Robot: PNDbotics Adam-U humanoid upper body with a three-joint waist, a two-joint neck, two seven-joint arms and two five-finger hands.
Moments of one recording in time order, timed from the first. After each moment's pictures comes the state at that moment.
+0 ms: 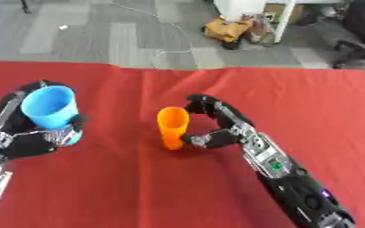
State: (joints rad) left arm -0.76 0.23 -0.24 -1.35 0.11 -0.19 -0.26; right arm -0.58 -0.33 0.11 -1.18 0.03 -0.32 0.21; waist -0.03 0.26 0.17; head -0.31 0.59
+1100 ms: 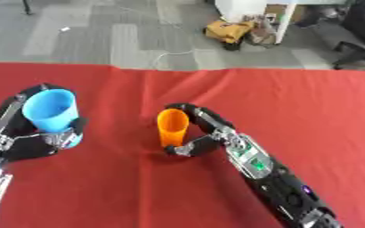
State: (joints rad) left arm -0.76 0.22 -0.25 -1.34 0.10 -0.19 -0.27; right arm -0.64 -0.28 0.16 -1.11 0.09 -0.34 0.27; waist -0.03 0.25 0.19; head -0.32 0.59
